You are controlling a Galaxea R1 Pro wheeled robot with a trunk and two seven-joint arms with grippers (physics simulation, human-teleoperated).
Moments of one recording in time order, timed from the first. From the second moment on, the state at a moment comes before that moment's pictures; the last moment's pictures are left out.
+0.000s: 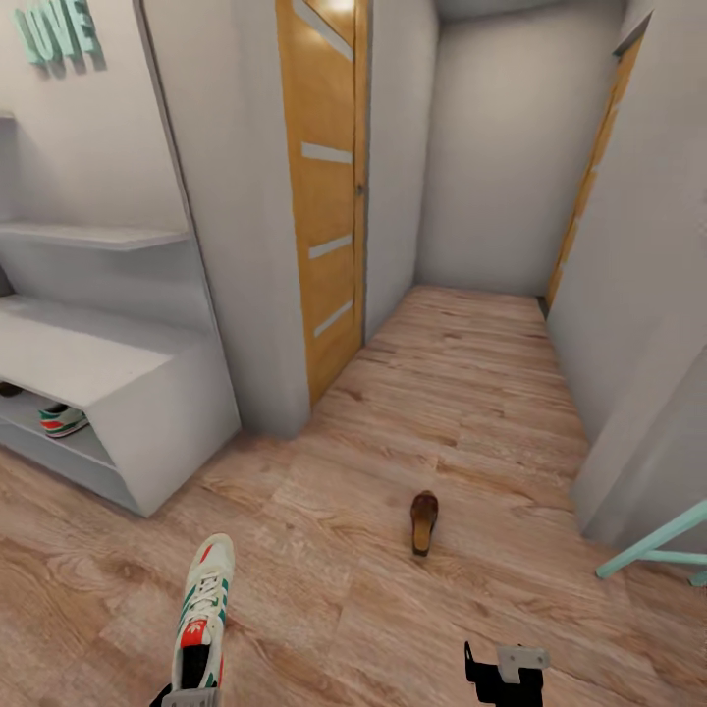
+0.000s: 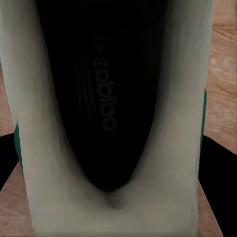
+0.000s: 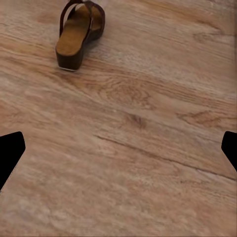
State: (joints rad) left arm -0.30 0.07 -0.06 -0.12 0.12 -0.68 -0.03; right arm -0.43 -0.01 0.30 -0.03 -0.23 -0.64 -0.20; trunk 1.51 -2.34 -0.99
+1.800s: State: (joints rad) left arm -0.30 0.07 -0.06 -0.12 0.12 -0.68 -0.03; right arm -0.44 -0.01 0.30 -0.03 -0.23 -0.64 -0.20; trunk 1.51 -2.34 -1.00
